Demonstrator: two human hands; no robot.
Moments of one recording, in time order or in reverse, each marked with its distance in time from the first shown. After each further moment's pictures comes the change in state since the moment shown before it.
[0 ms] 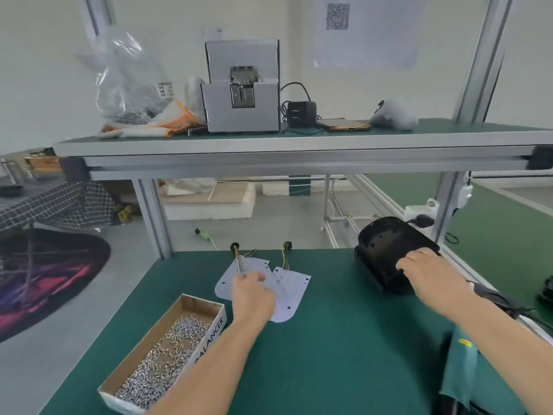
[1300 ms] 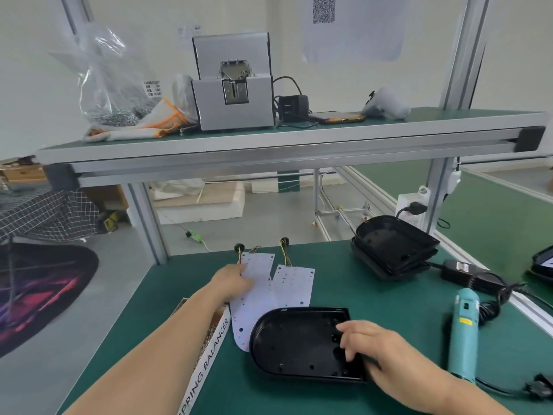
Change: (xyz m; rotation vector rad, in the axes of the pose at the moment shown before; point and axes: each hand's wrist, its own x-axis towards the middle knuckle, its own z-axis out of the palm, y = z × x) left_hand 0.081 -0.019 -0.051 0.505 -0.382 0.078; right_hand -0.107 -0.136 -0.006 0.885 0.042 -0.444
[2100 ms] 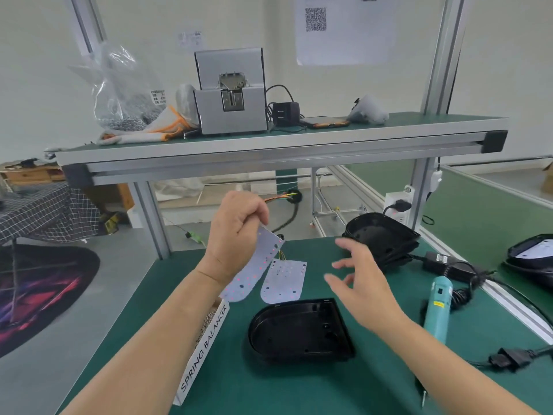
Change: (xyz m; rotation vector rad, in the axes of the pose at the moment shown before) left_hand -0.132 0.091 -0.061 -0.370 0.746 0.867; right_hand 0.048 -0.050 -0.035 0.237 0.532 0.327
